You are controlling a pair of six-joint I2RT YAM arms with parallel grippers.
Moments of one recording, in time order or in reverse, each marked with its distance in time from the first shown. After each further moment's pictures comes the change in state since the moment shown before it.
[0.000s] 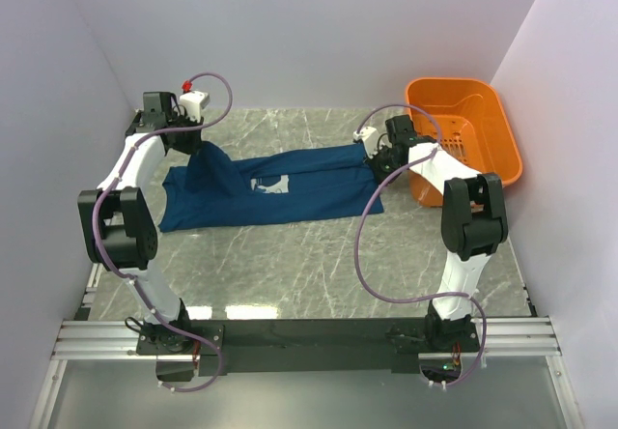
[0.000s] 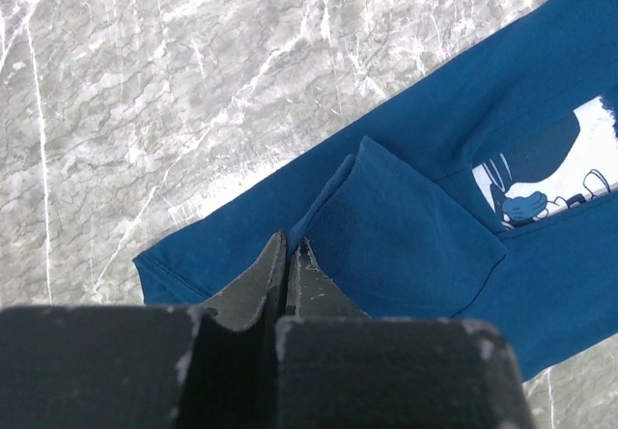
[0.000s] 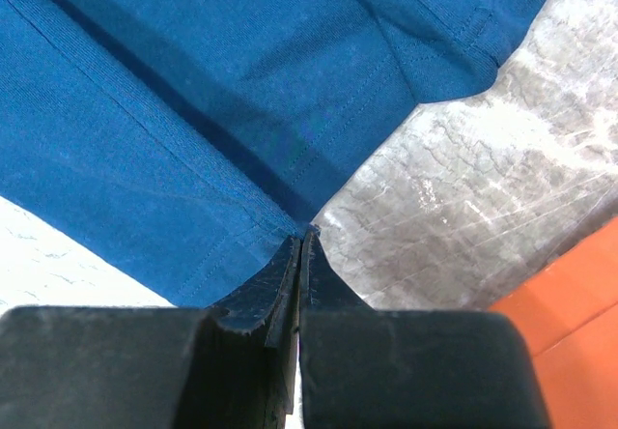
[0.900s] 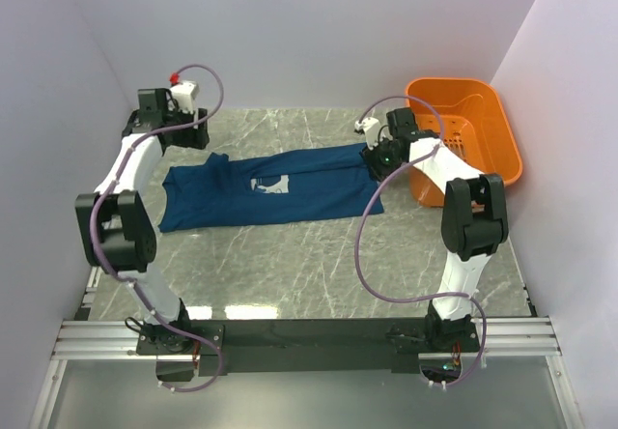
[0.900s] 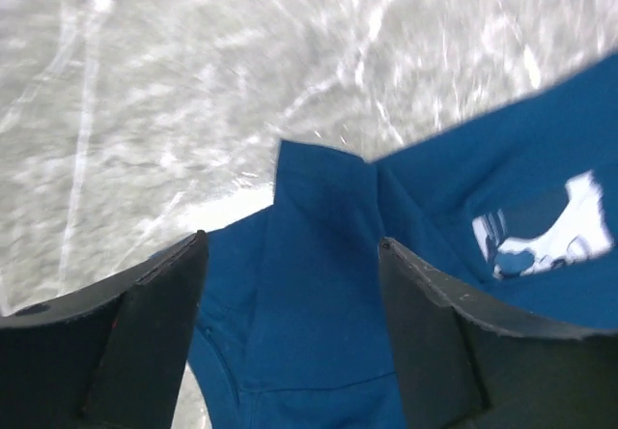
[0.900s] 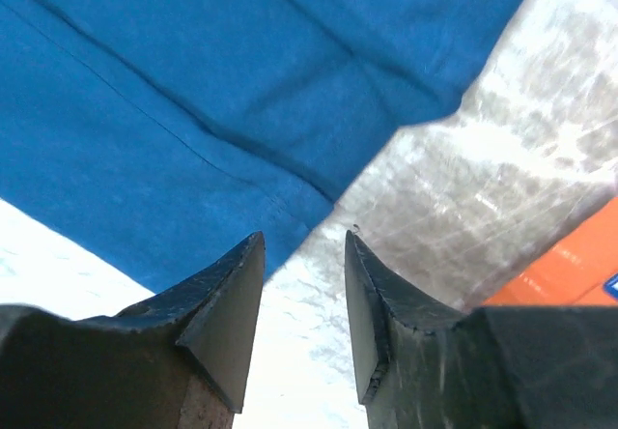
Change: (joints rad) left arm 0.009 -0.012 0.008 0.064 -0.055 -0.125; right arm 0.000 -0.001 0.055 -0.017 -0.016 0.064
